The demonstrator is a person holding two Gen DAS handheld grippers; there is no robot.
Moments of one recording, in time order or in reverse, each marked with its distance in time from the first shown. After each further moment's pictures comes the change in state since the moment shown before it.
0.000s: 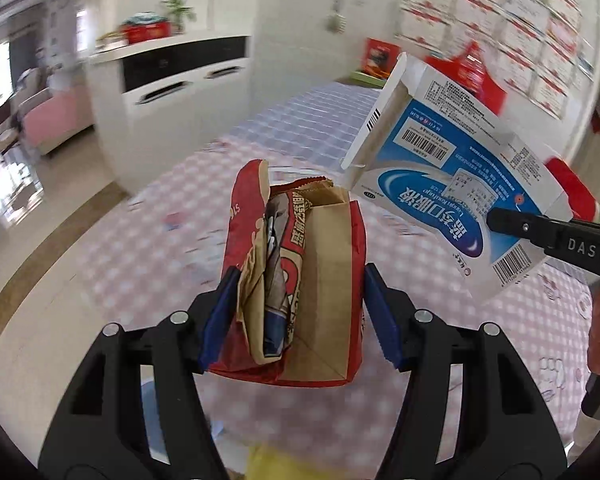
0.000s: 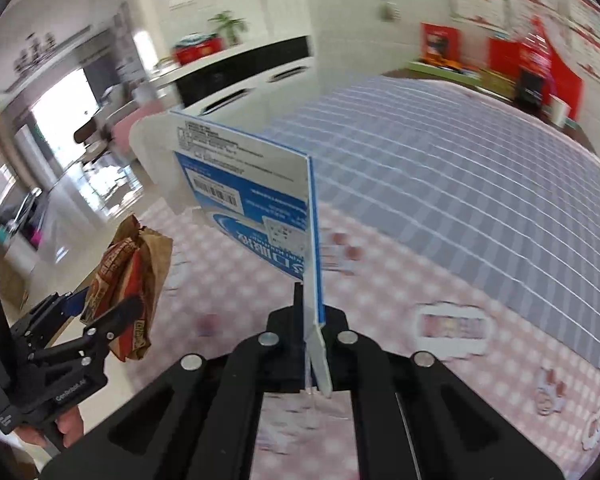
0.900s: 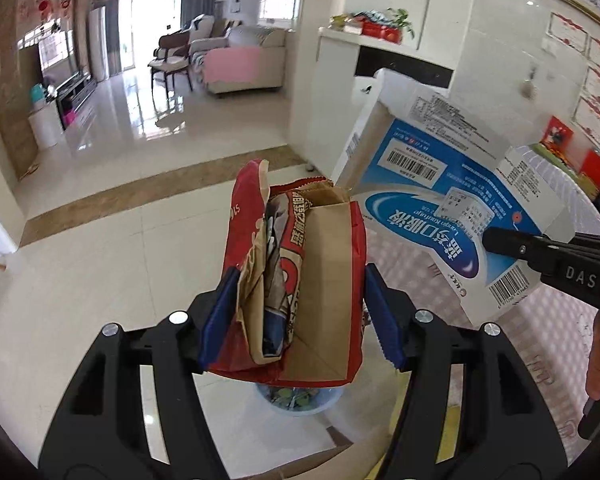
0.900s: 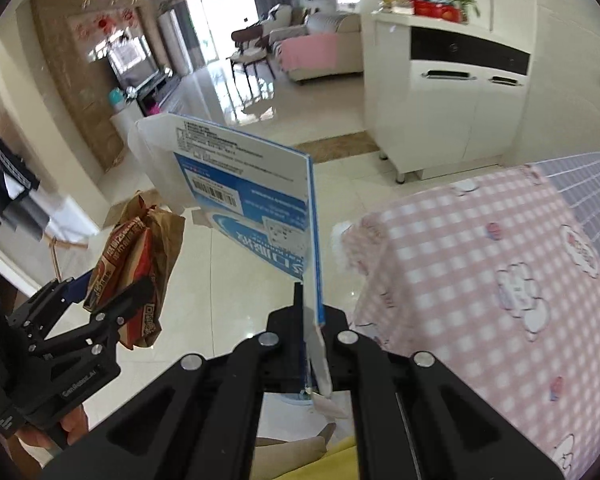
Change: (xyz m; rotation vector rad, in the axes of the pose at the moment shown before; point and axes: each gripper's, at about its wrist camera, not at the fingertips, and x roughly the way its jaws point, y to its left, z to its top) left arm -0.139 0.241 -0.115 -0.411 -0.032 0.461; right arm 0.074 0.343 -0.045 -0.470 0.166 0.352
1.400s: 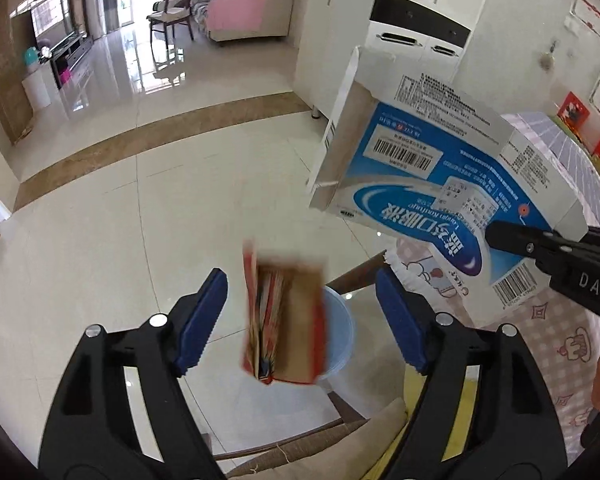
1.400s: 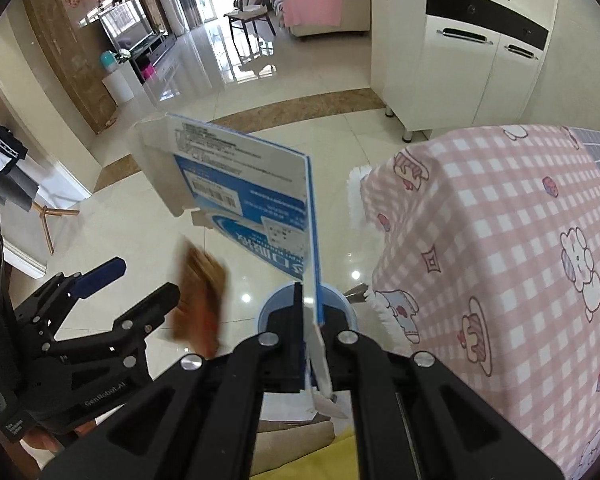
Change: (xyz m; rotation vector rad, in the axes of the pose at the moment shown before) left arm 0.062 0.017 -0.035 -0.018 0.173 -0.015; right arm 0.070 0.012 -0.018 -0.008 0.146 -0.020
